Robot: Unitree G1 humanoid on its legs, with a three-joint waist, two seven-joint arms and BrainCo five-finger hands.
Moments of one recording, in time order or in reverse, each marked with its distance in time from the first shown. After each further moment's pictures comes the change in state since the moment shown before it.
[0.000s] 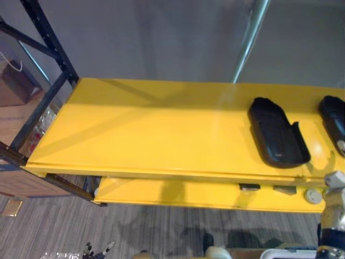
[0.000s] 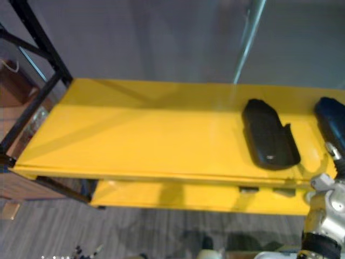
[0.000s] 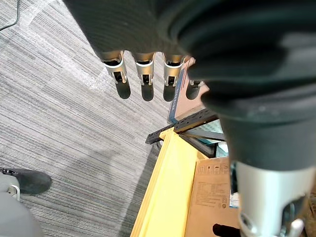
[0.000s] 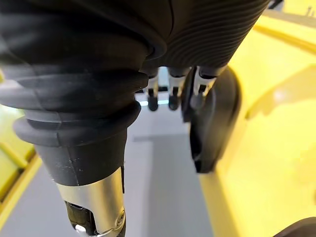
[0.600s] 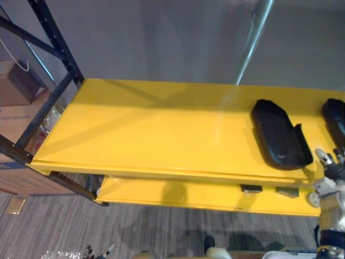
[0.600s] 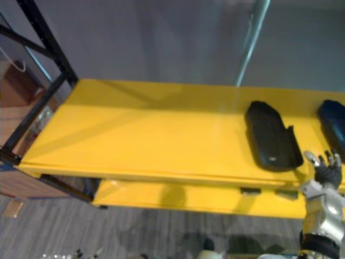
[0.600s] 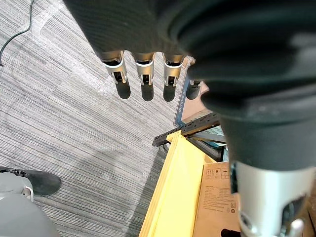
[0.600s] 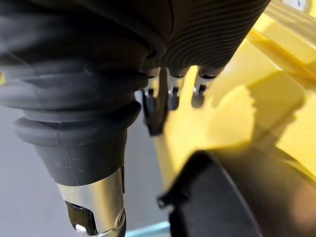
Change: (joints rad) left arm 0.000 0.004 -0.004 0.015 0.000 0.020 -0.004; right arm -0.006 -0.019 0.052 0.102 0.069 0.139 0.251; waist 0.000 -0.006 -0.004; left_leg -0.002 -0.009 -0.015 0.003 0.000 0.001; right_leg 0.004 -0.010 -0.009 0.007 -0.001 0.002
